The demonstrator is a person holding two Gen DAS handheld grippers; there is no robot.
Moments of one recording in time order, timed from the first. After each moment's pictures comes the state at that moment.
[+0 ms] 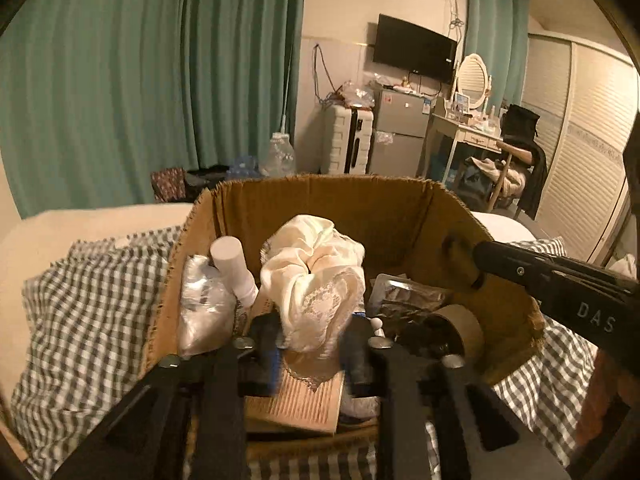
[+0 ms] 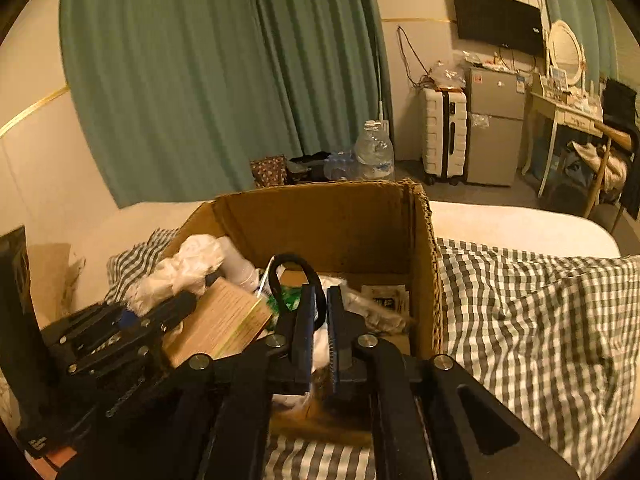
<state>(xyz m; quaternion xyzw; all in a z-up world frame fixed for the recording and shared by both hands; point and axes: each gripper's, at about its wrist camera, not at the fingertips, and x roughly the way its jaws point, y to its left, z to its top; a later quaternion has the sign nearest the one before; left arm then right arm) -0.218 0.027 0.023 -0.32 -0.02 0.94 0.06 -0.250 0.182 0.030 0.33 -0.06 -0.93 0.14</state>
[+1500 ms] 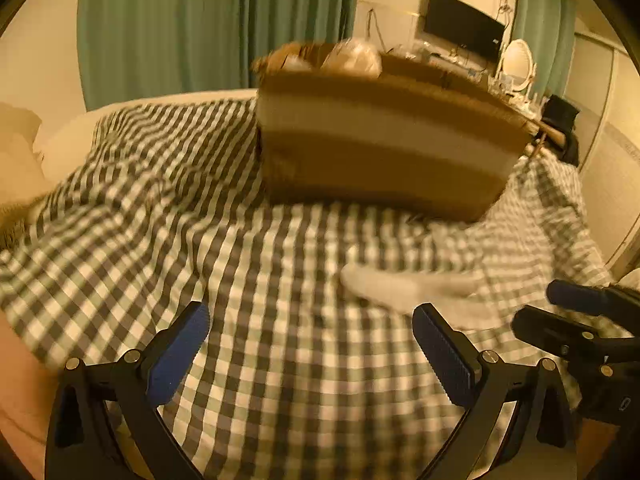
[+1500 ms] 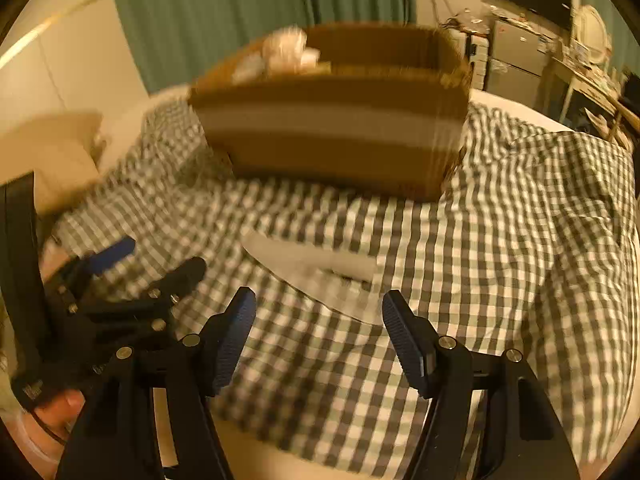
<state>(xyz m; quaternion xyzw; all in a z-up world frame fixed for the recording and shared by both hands) -0.037 -0.003 -0.089 -0.39 -0.05 0.92 -0.03 -0.067 0.151 -0.070 0.45 0.04 -0.87 0.17</state>
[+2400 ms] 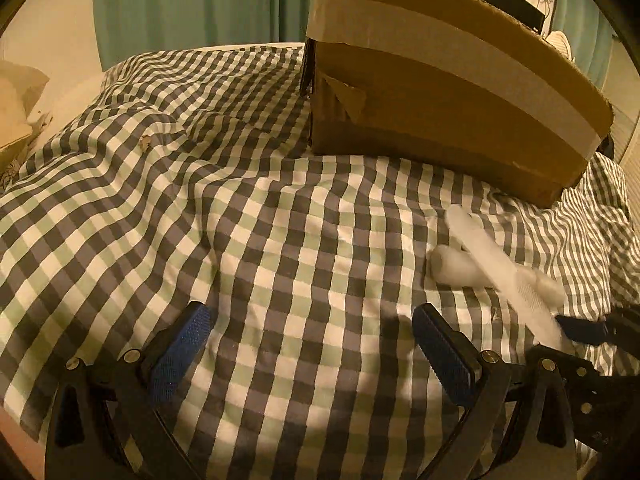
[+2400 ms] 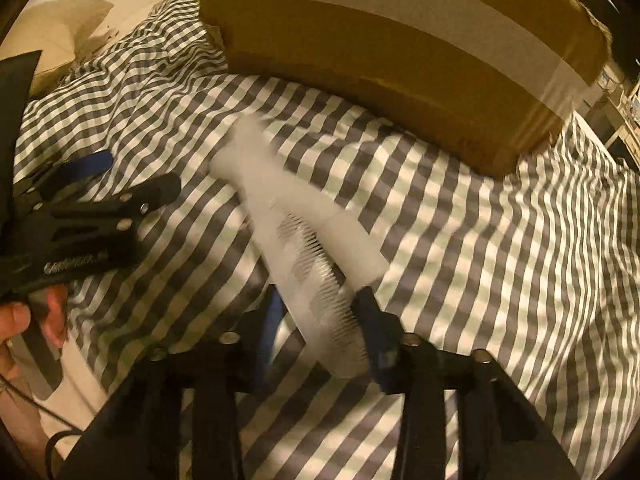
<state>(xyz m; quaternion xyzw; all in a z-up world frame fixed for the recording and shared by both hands) -0.062 -0.014 -0.137 -0.43 -0.07 0.90 -0.07 -0.092 0.143 -0.130 0.51 0.15 -0.82 0.21</state>
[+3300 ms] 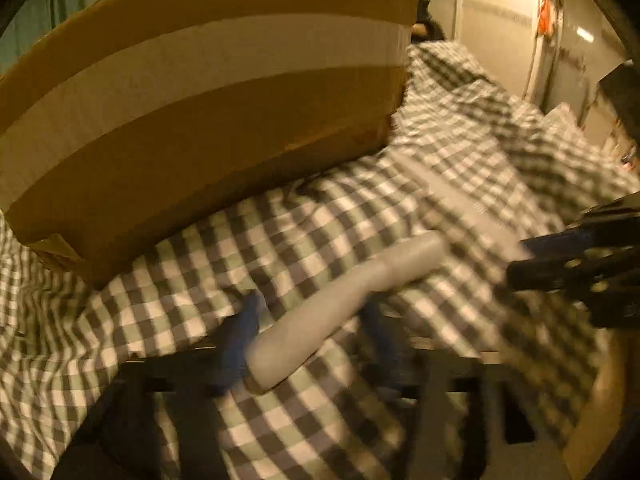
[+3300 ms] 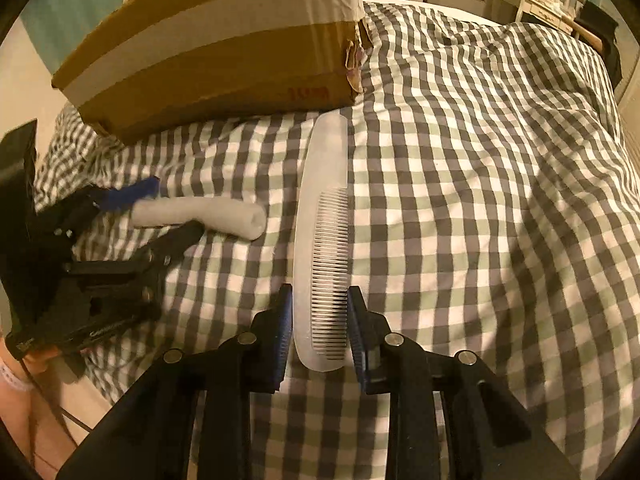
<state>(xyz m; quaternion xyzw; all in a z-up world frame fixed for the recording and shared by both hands) -0.121 0.072 -0.127 -0.40 0.12 0.87 0.25 -0.088 0.214 -0.124 0.54 -0.04 -0.84 0.07</state>
